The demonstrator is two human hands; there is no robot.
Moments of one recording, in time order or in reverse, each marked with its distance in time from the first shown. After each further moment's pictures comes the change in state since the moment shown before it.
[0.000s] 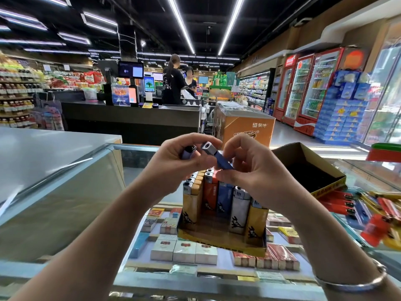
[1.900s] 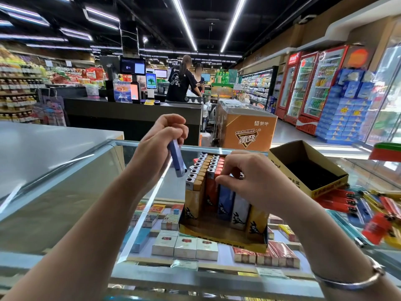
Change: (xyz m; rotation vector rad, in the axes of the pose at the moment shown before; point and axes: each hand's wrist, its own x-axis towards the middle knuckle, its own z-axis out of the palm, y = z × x) left_hand 0.011 -0.017 -0.031 -0.114 0.273 -0.089; right_hand 0.002 0.010 0.005 -0.631 -0.119 0.002
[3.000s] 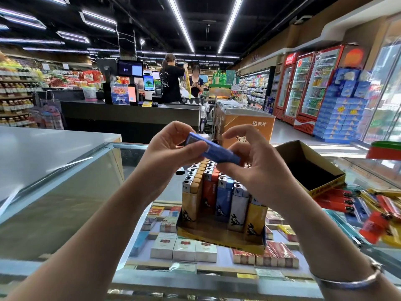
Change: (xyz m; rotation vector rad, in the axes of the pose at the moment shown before) left_hand -0.008 -0.001 0.016 -0.124 -0.121 0.019; right_hand -0.002 -0.003 -0.006 0.499 0.239 -0.015
